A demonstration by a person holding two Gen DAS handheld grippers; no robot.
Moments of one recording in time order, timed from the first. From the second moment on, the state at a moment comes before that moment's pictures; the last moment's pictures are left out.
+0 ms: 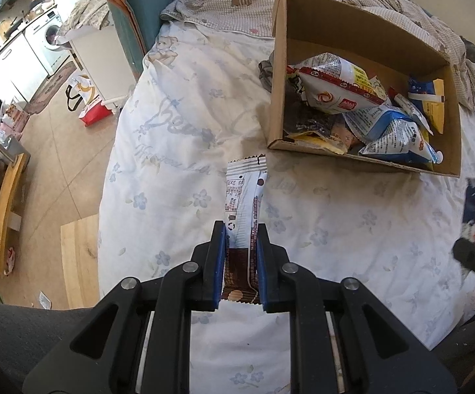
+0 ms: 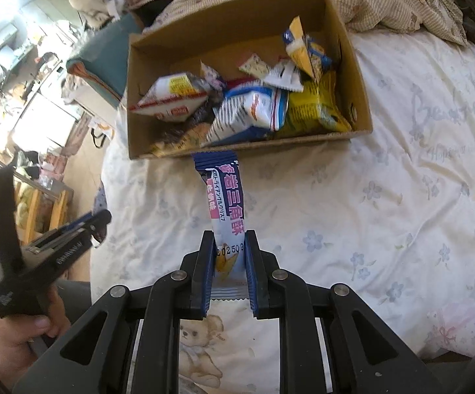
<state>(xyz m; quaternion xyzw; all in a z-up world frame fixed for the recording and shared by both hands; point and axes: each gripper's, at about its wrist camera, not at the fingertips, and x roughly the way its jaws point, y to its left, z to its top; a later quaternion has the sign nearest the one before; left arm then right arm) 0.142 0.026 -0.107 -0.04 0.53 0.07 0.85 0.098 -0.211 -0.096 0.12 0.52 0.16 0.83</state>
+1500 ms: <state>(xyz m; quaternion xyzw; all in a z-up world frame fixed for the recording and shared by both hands) 0.300 -0.061 -0.039 0.01 0.47 -0.04 0.88 0.262 -0.231 -0.089 0.21 0.48 0.14 0.84</state>
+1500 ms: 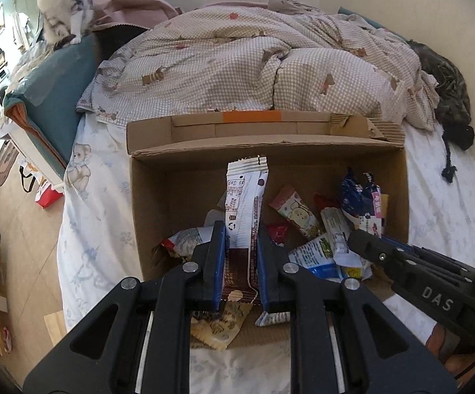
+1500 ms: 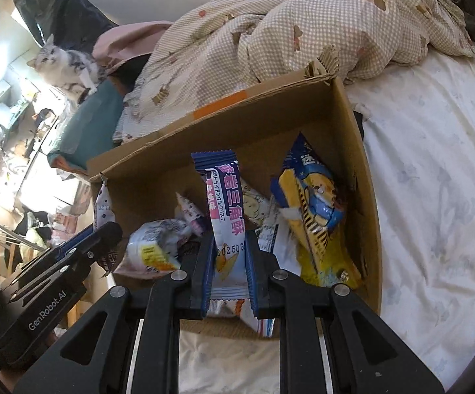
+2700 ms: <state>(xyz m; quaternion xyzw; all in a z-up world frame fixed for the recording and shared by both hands) 0.252 -0.007 0.012 -0.04 0.39 0.02 0.92 0.220 -0.249 -0.029 0.20 0.38 0.12 0.90</state>
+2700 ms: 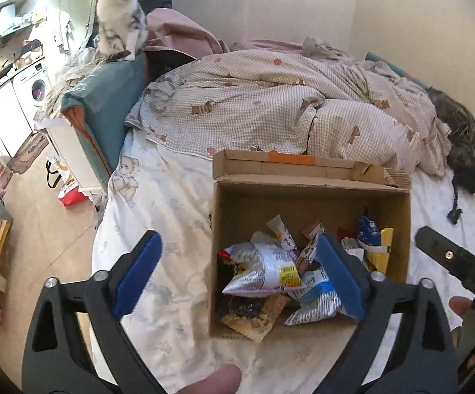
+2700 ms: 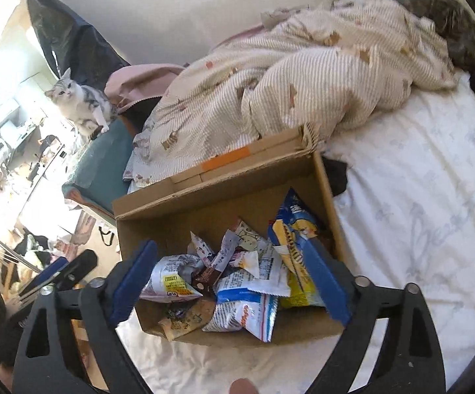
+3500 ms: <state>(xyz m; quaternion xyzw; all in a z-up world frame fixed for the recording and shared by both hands) 0.102 0.046 0.000 -0.05 0.35 0.04 0.94 0.075 -0.228 -0.019 0.09 0.32 0.08 0.94</state>
